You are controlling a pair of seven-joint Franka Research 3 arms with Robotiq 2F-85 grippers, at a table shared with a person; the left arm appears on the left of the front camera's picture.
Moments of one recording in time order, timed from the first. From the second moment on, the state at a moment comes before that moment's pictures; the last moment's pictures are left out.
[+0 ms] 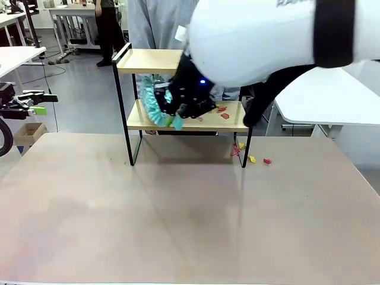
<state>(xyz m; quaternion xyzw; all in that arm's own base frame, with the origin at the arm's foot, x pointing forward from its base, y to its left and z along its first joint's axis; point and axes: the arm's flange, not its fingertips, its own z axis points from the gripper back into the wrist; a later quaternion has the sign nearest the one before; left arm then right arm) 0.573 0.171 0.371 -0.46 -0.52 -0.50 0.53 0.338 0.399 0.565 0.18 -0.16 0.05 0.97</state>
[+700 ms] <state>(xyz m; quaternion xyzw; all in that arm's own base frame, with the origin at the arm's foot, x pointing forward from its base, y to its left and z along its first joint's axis) 0.573 0.171 0.371 -0.46 -0.52 -0.50 0.53 0.367 0.495 0.529 0.11 -0.23 -0.08 0.96</state>
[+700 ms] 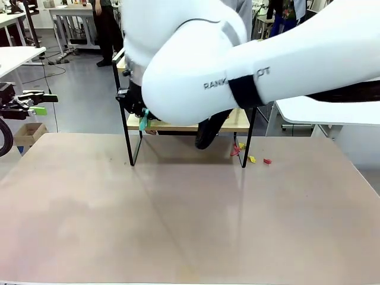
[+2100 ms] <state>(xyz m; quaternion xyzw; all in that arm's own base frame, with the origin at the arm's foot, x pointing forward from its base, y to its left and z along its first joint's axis) 0.573 0.171 0.371 -0.46 -0.52 -0.50 0.53 0.393 0.554 0.492 0.11 -0.17 -0.04 0.98</state>
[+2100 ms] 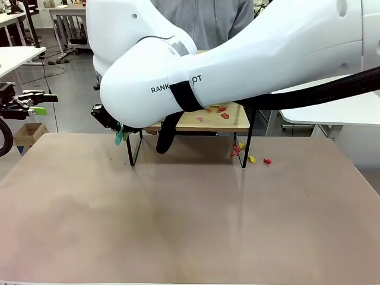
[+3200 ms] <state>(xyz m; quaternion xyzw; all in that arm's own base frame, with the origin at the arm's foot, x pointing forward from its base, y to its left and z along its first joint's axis) 0.573 0.171 0.371 -0.46 -0.52 -0.50 0.53 0.405 0.434 0.487 0.09 -0.12 -0.10 0.98</state>
